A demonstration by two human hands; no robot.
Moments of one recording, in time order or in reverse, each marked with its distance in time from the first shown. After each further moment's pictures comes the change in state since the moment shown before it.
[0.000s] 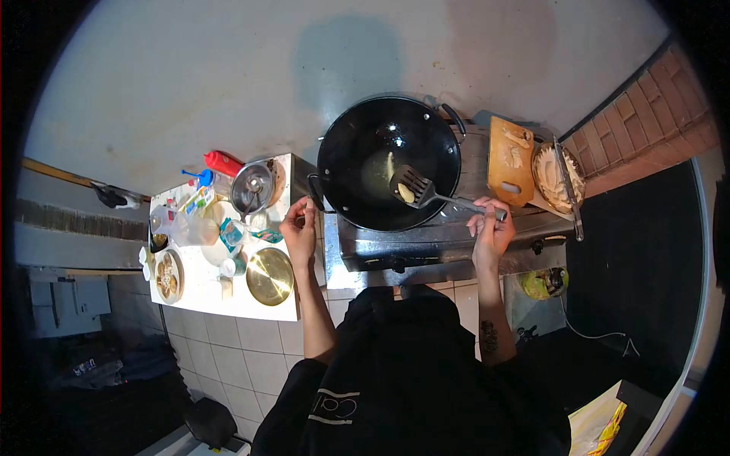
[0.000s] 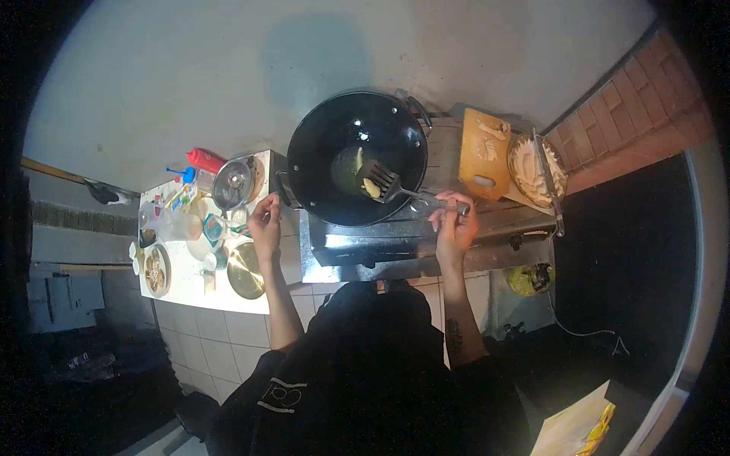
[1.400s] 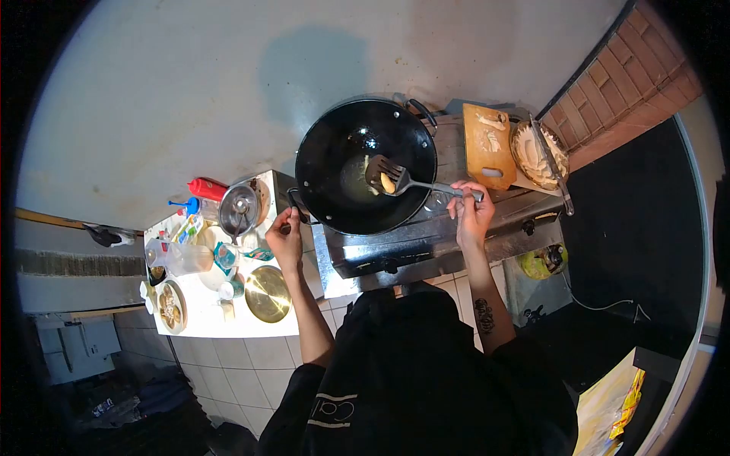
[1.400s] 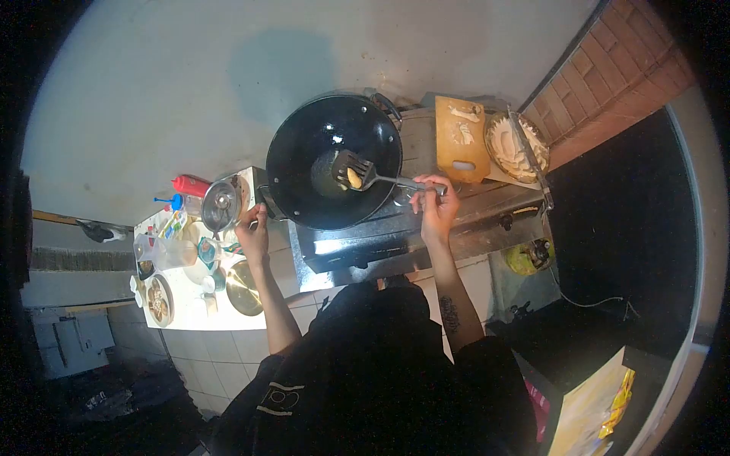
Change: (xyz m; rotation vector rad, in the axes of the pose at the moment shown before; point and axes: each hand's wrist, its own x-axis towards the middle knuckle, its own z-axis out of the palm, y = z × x) left_hand 0.014 0.002 0.007 0.224 0.051 0.087; right_hand 0.014 0.031 -0.009 0.170 0.022 0.022
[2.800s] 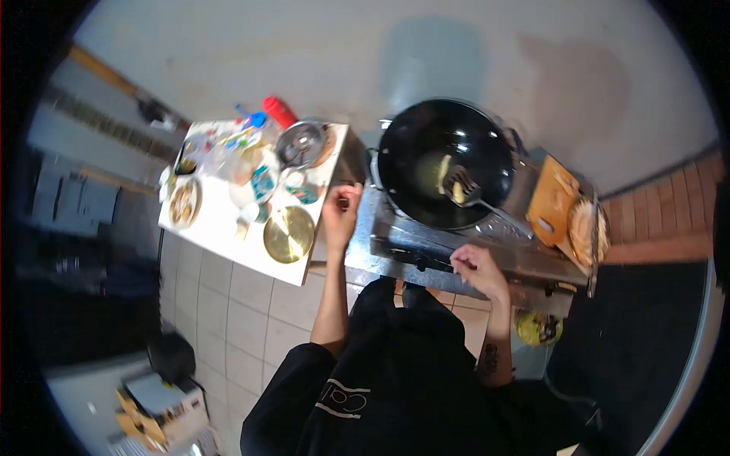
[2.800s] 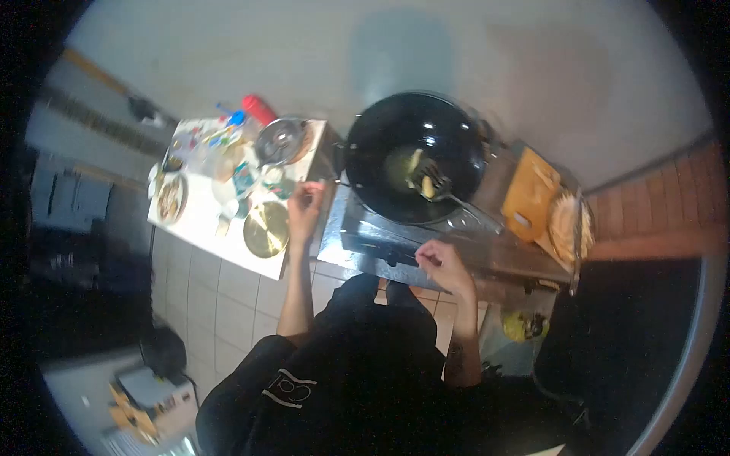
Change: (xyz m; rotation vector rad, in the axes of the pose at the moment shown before) left_hand -0.044 -0.008 -0.016 -0.169 0.098 0.004; right_hand -0.033 -0.024 0.013 -0.693 -0.954 0.703
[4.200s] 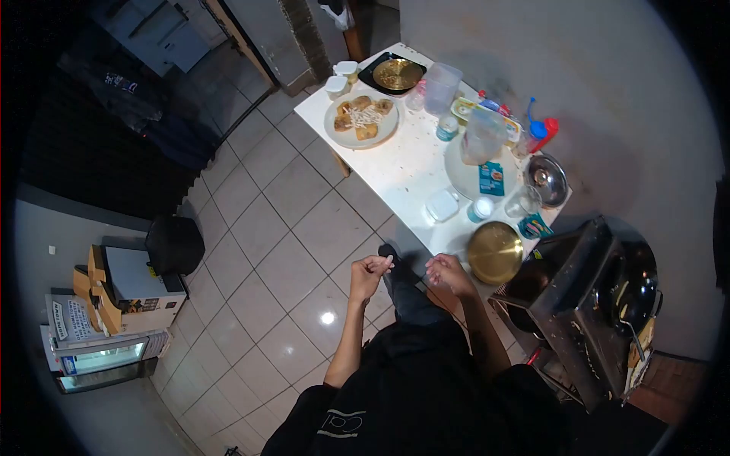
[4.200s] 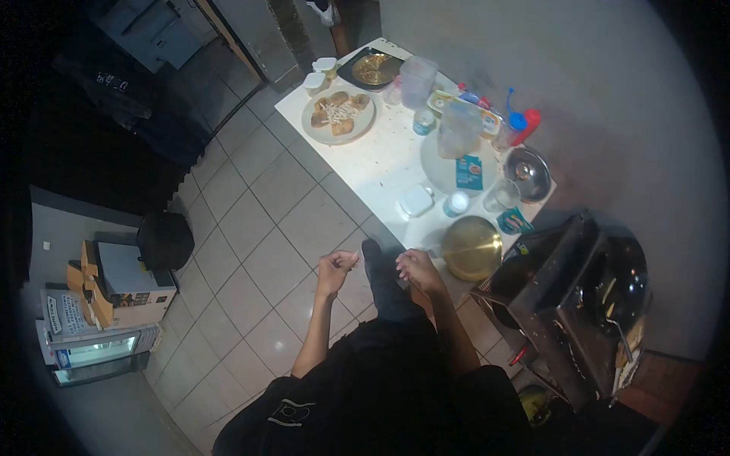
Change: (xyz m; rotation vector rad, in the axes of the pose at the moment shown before) left_hand -0.126 -0.161 -0.494 -0.242 0.397 -0.517; right_hand 0.198 0.003 0.564 0.037 -0.562 0.220
